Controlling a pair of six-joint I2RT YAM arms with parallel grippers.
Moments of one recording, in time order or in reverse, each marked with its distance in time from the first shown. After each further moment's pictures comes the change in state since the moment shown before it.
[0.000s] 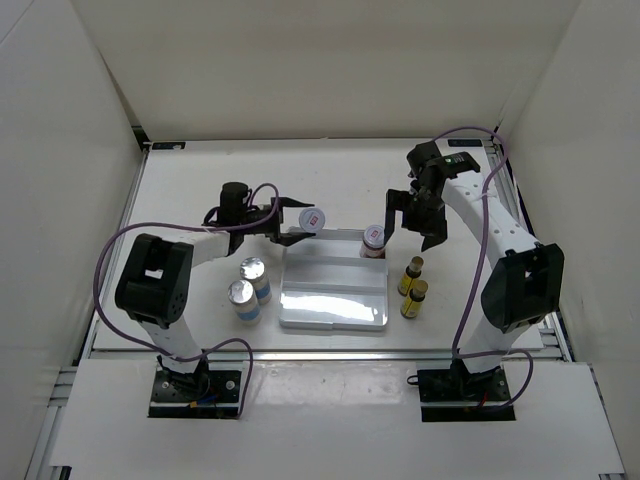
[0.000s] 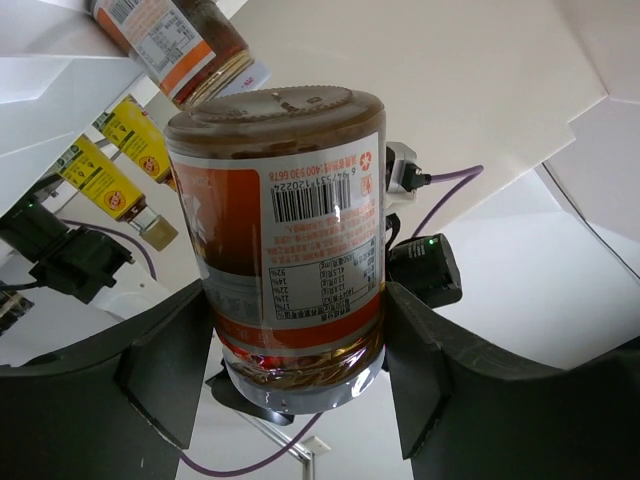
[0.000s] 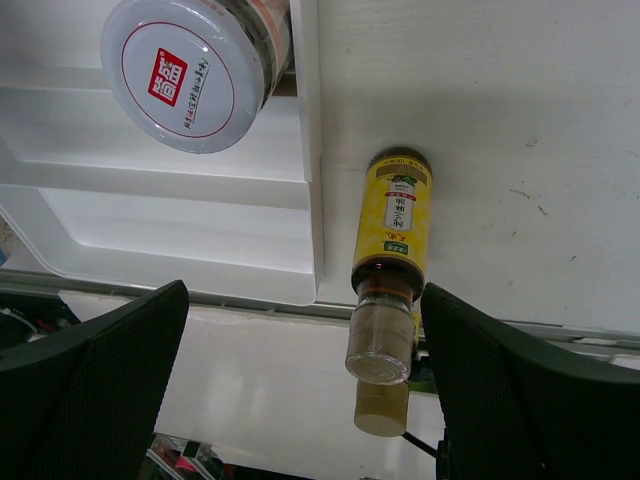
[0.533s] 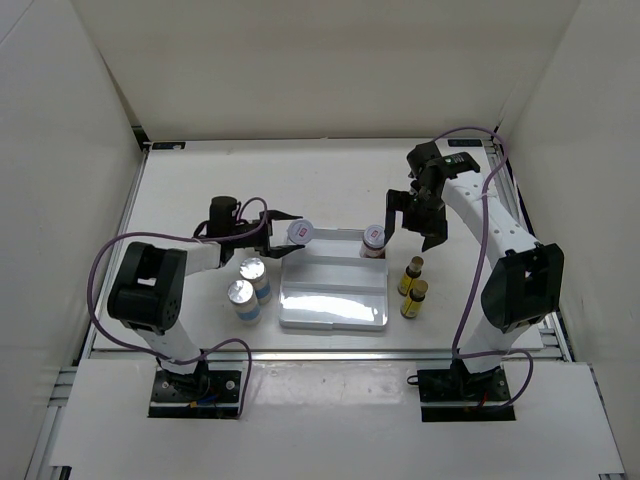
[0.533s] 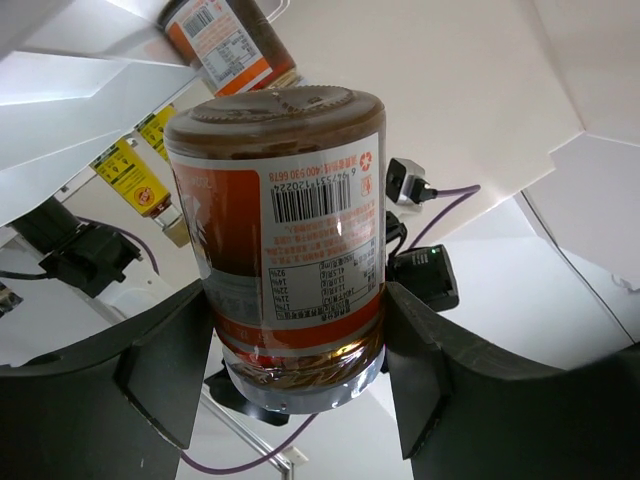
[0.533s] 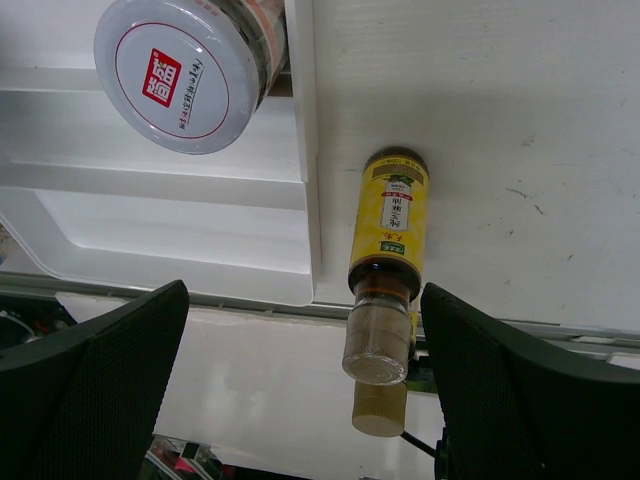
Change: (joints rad) left arm 0.051 -0.058 -0.149 0.017 0.010 -0.001; right arm 0.000 0.000 -0.003 0.000 0.004 0.000
